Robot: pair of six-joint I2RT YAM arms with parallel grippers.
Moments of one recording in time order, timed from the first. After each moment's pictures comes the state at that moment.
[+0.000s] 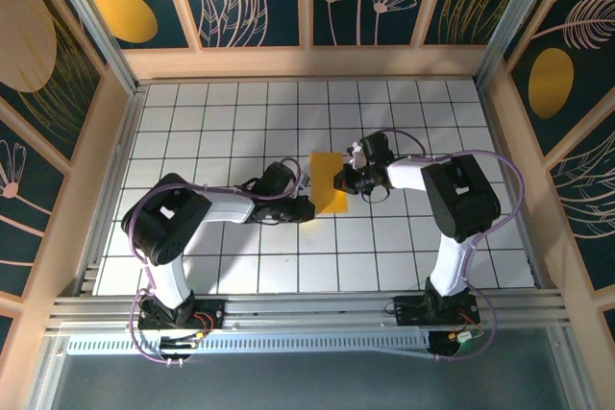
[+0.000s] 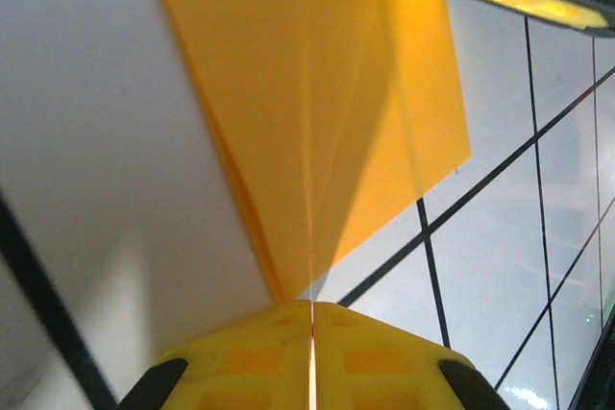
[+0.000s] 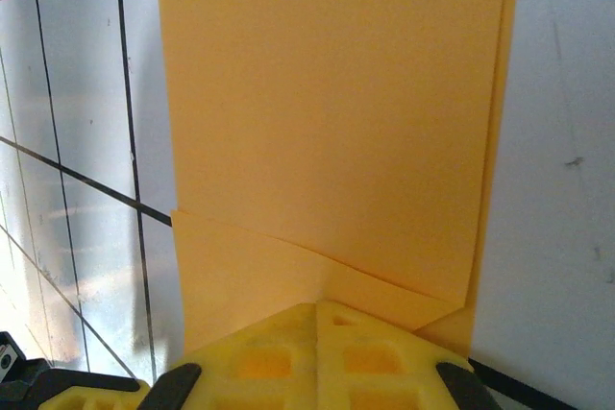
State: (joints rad) left arm -0.70 1.80 0.79 0.12 0.47 -0.69; right arm 0.40 1.87 0.94 -0.08 -0.57 0.54
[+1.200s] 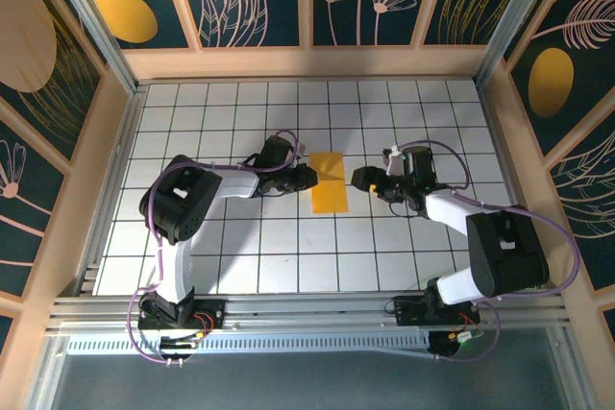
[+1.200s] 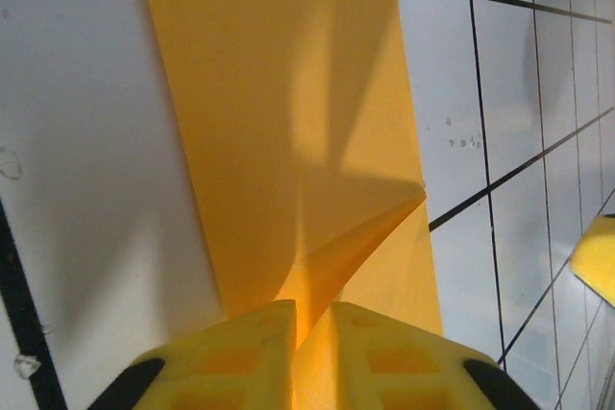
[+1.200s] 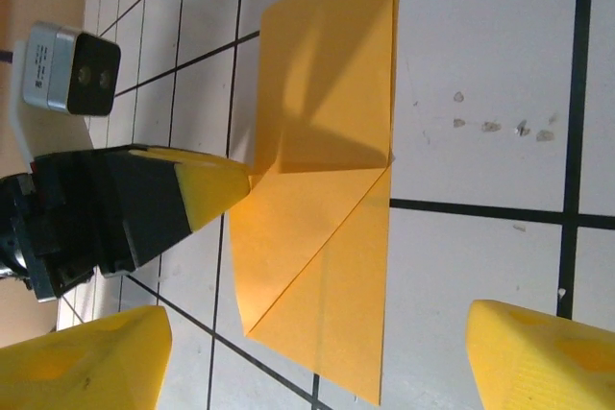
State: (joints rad) left arm -0.58 1.99 1.03 0.17 0.46 -0.75; right arm 0.24 1.44 0.58 0.11 -0.62 0.57
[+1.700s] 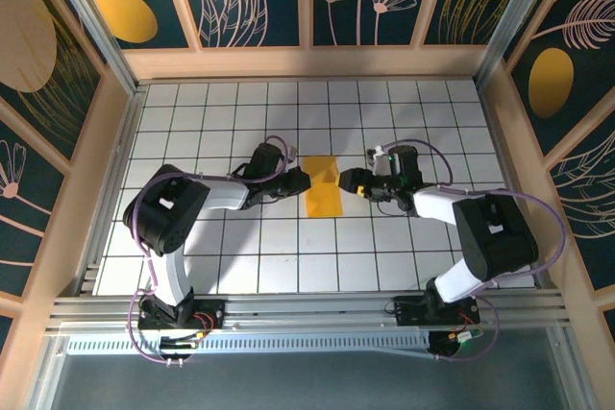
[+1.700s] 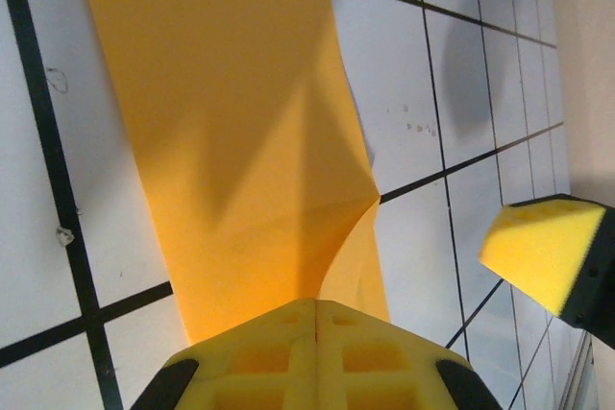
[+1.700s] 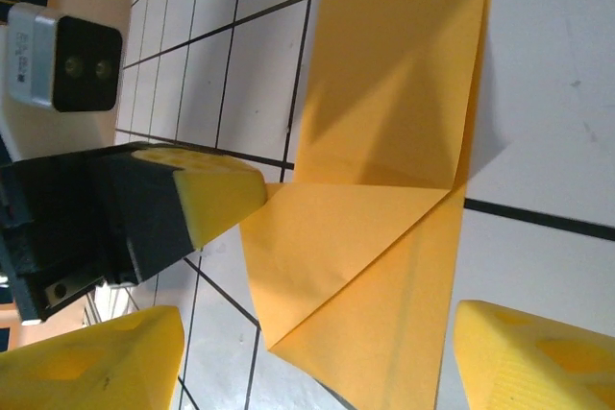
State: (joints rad) left arm -0.58 1.86 0.85 0.33 0.44 -0.81; right arm 0.33 1.57 0.61 0.27 -0.69 0.62
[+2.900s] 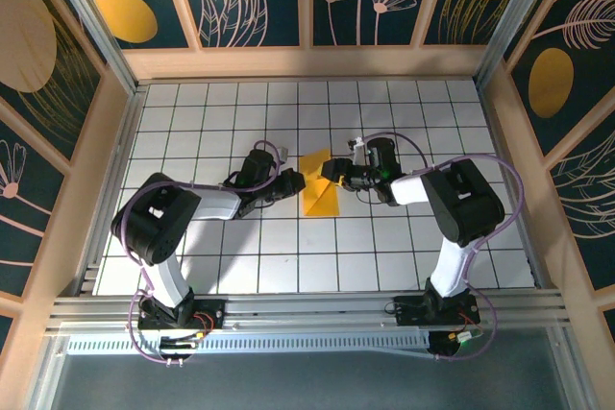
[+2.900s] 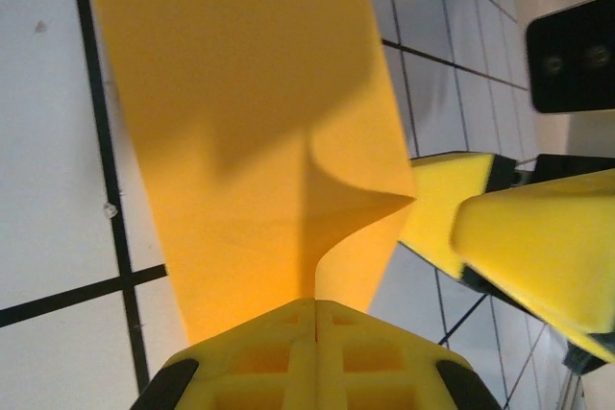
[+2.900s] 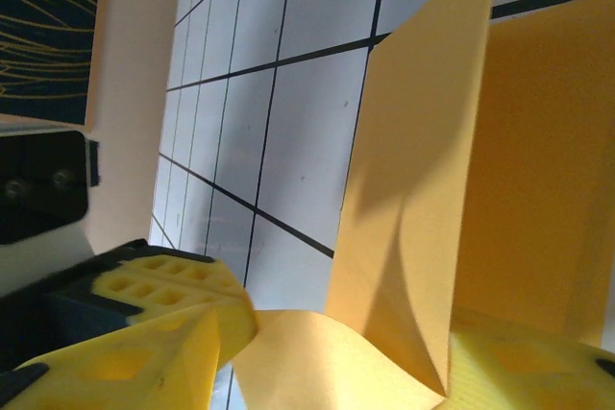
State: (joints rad) left arm -0.58 1.79 0.74 0.45 0.38 -0.86; right arm 0.41 1.83 0.75 0.52 -0.71 0.79
